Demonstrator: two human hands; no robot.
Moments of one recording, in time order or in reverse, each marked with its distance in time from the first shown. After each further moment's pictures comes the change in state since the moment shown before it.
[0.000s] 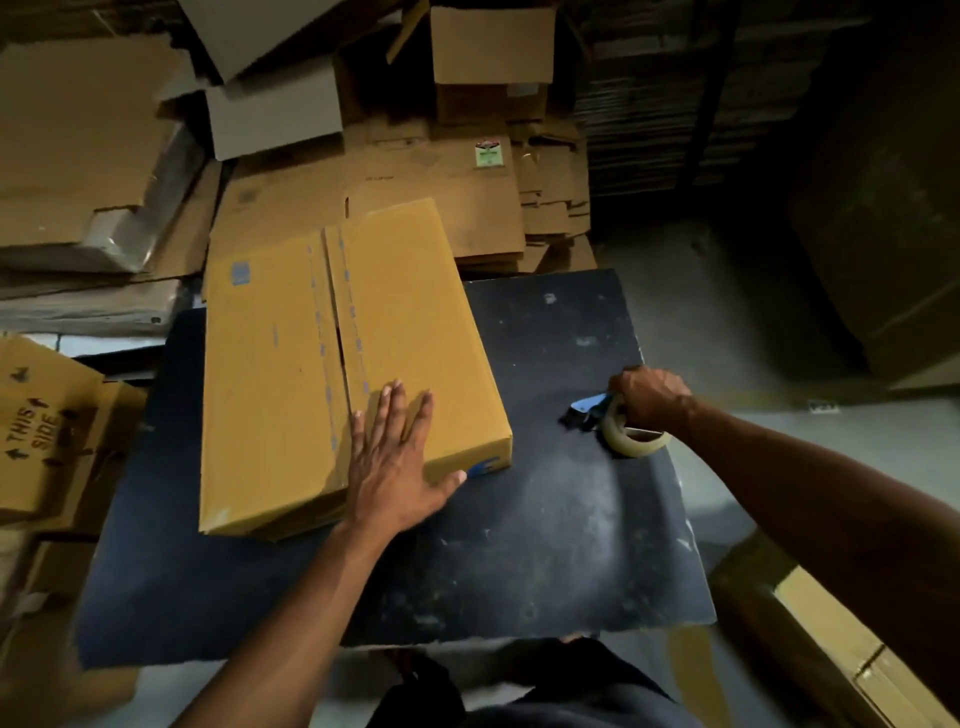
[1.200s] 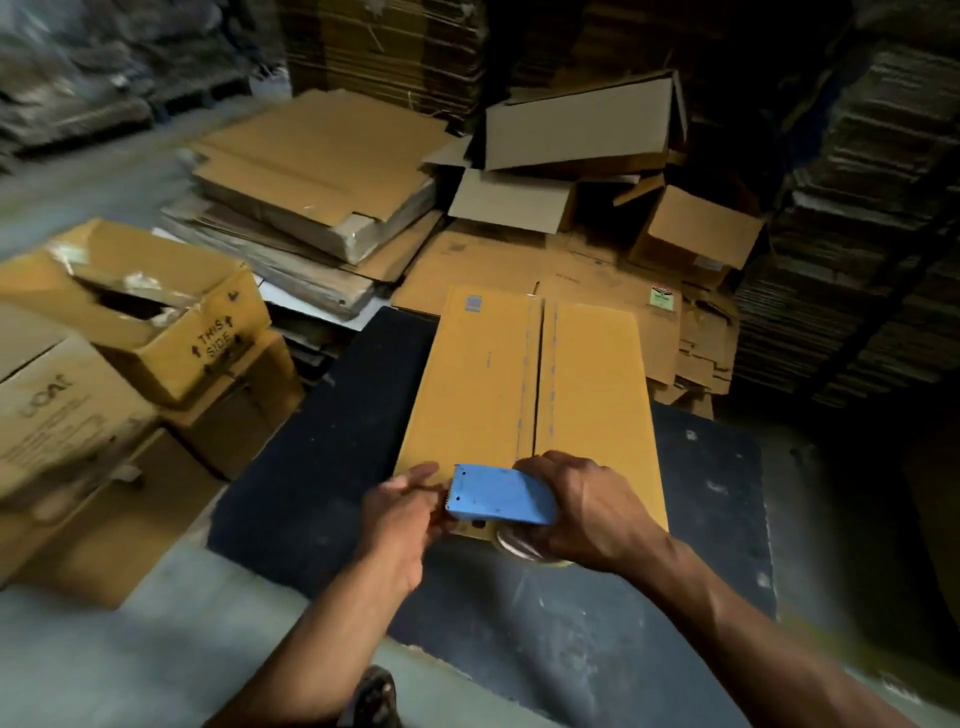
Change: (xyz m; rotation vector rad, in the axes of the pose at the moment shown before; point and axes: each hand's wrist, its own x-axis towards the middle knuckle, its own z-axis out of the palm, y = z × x) left_hand -0.136 -0.100 -0.086 -1.994 0.332 -1.007; right_hand -0.160 -0.320 -0.125 0.127 0.310 -0.682
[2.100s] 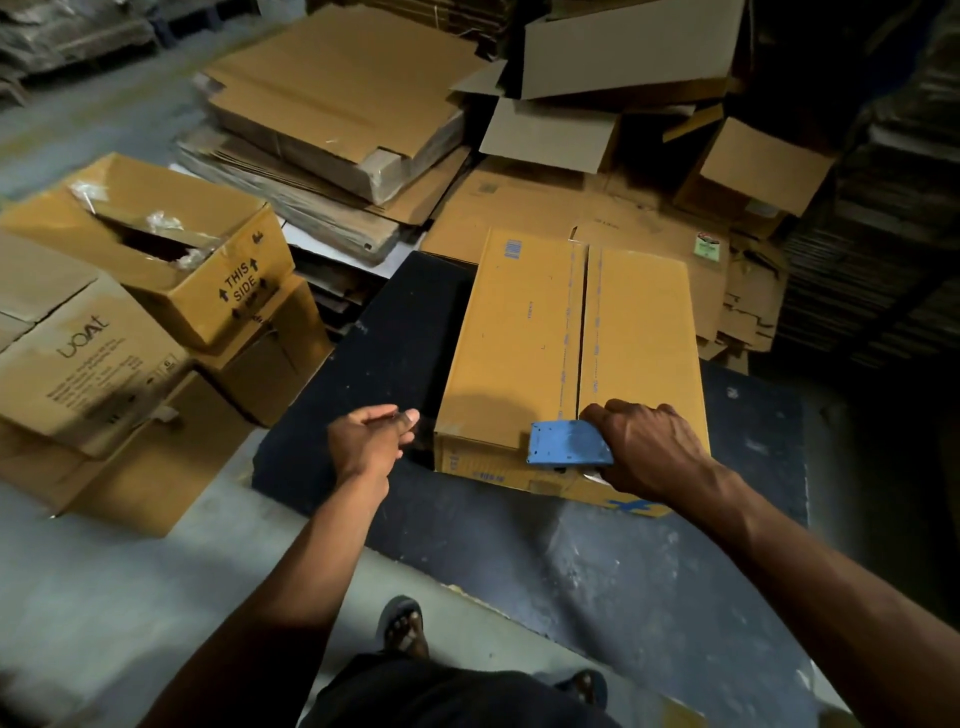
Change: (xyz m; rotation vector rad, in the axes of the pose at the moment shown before) left_hand 0.098 0.014 -0.084 0.221 0.283 0.223; right_hand 0.029 0.021 0.012 -0.365 -0.137 0.062
